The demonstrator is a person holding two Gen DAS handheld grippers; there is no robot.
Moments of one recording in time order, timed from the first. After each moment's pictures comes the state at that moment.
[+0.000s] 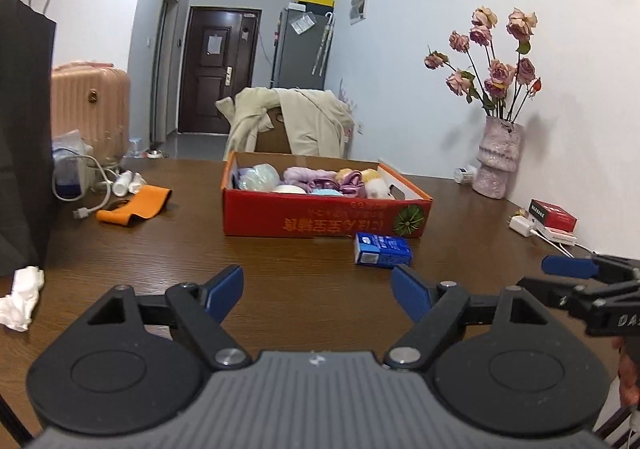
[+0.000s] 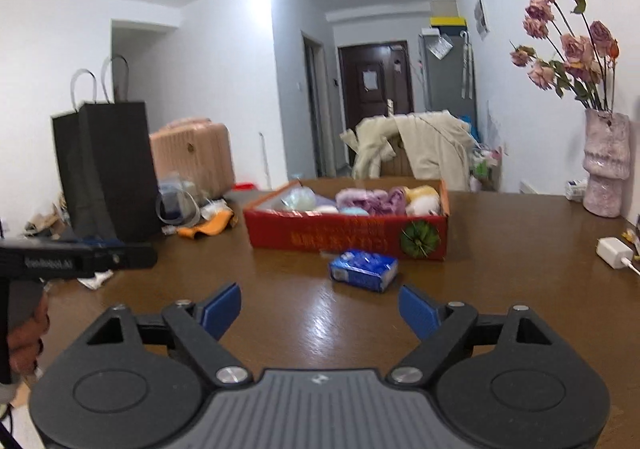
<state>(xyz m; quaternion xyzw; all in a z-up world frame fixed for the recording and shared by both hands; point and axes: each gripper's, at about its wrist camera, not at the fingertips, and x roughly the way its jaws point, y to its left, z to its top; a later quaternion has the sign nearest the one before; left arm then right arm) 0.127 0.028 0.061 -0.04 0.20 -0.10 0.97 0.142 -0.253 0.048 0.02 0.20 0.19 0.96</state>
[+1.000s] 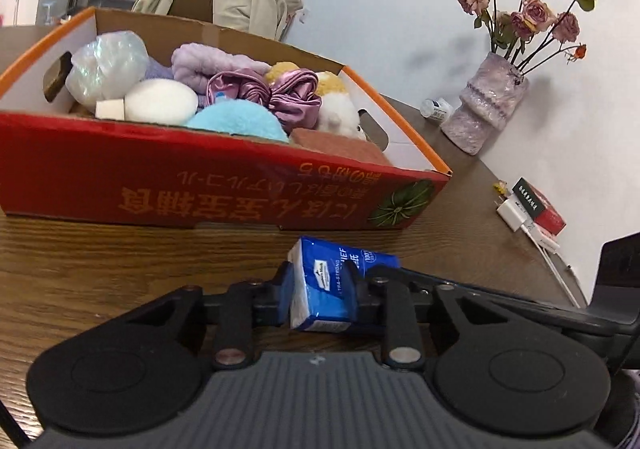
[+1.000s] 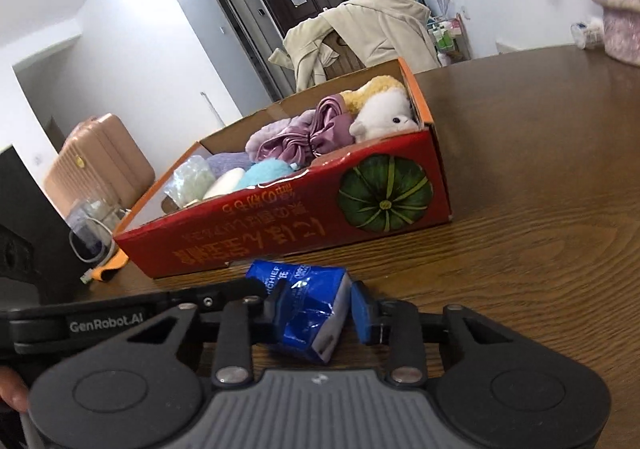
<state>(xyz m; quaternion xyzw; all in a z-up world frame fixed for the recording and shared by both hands) 0.390 -0.034 -0.021 -0.14 0.38 -0.24 0.89 0.380 -0.260 -0.034 0.19 0.34 0.17 0.91</state>
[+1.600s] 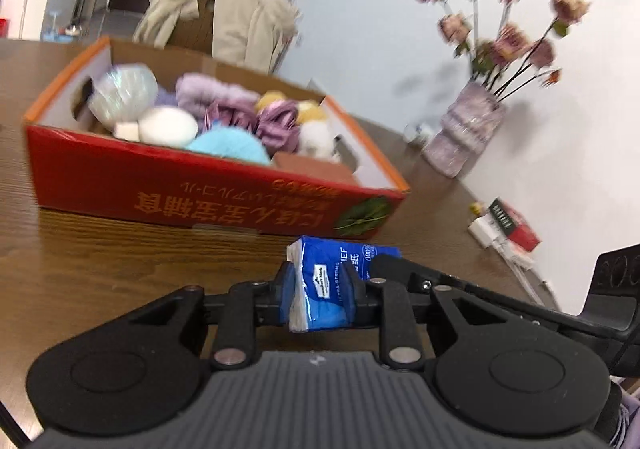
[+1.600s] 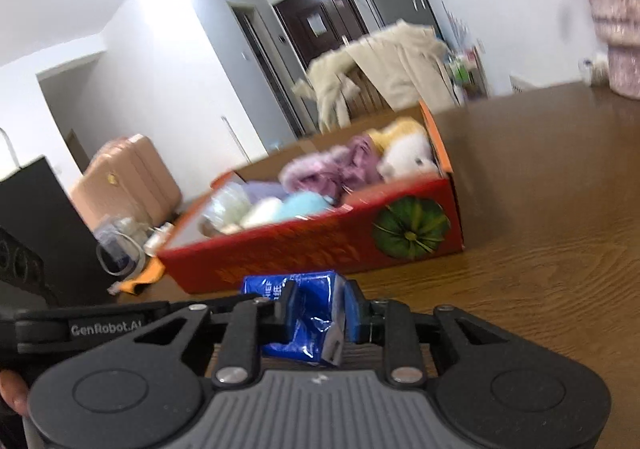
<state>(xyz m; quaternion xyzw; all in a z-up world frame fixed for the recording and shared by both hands) 0.334 -0.024 0.019 -0.16 0.34 -0.23 0.90 0.335 -0.259 0.004 0.18 0.28 0.18 0.92</state>
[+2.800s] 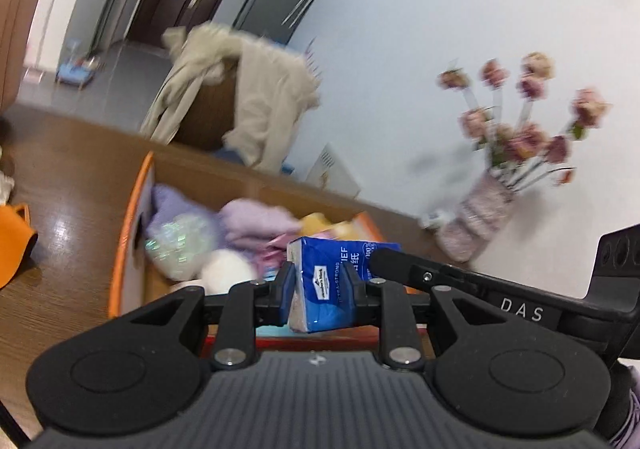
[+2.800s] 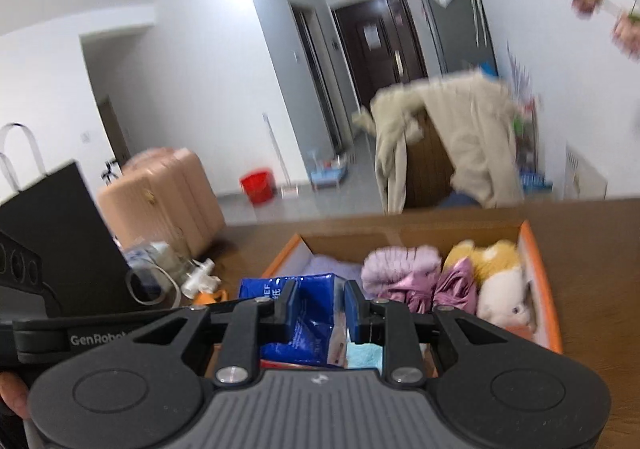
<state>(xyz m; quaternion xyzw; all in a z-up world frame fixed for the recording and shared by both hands) 0.419 0.052 0.089 -0.19 0.30 -0.20 0.91 0.437 -0.181 0.105 0.10 0.28 0.23 0.93</state>
